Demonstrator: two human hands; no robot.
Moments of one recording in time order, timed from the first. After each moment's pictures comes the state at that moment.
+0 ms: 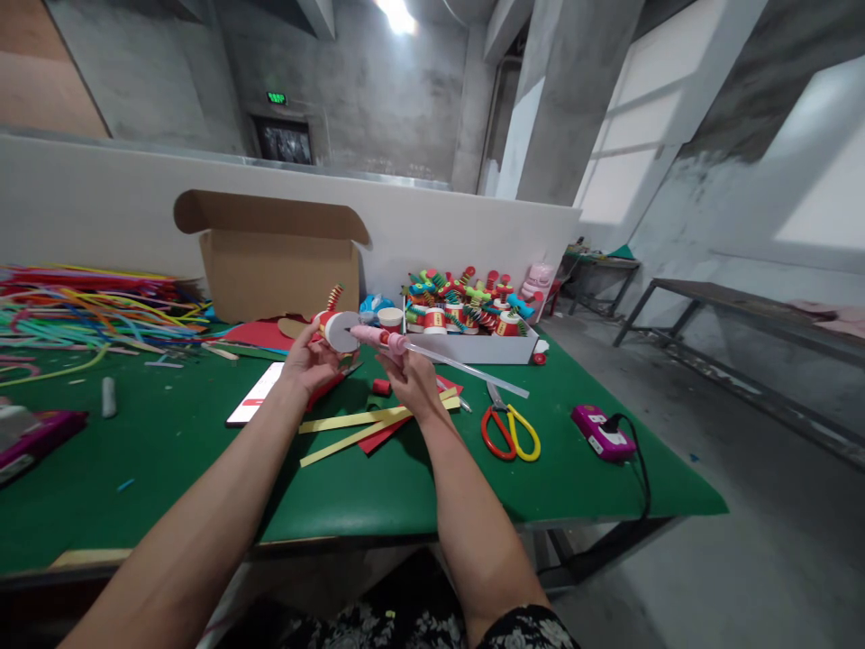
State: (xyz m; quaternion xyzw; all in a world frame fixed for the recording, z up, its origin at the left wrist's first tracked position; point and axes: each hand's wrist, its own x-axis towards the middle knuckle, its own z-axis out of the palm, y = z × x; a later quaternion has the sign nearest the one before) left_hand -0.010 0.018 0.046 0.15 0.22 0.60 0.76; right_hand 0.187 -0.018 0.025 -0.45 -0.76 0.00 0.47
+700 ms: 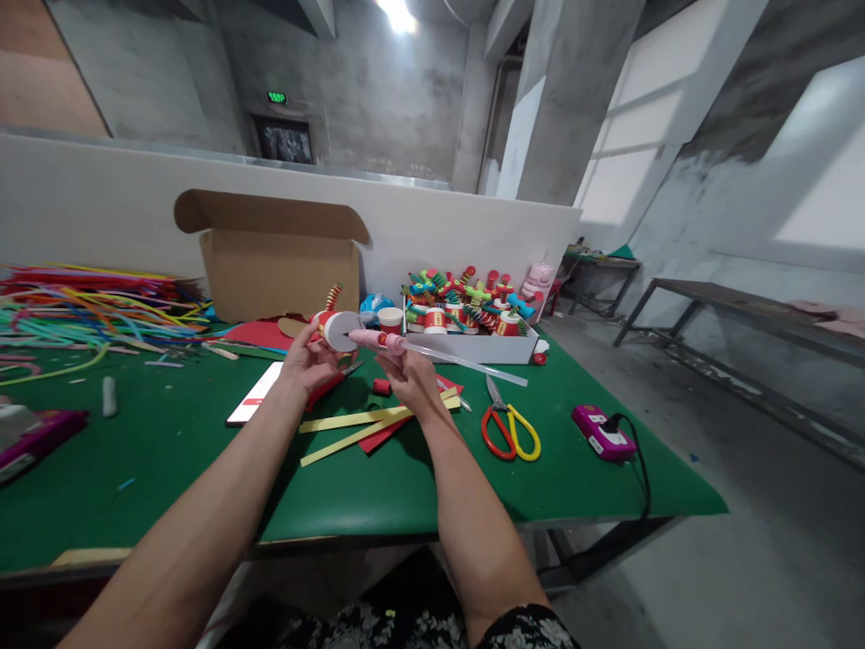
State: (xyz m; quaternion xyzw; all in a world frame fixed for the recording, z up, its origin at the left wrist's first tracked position) left_hand -0.009 0.016 0.049 0.15 0.22 0.61 0.75; right_hand 0.189 -0.018 0.026 -0.45 -0.77 0.01 0.45
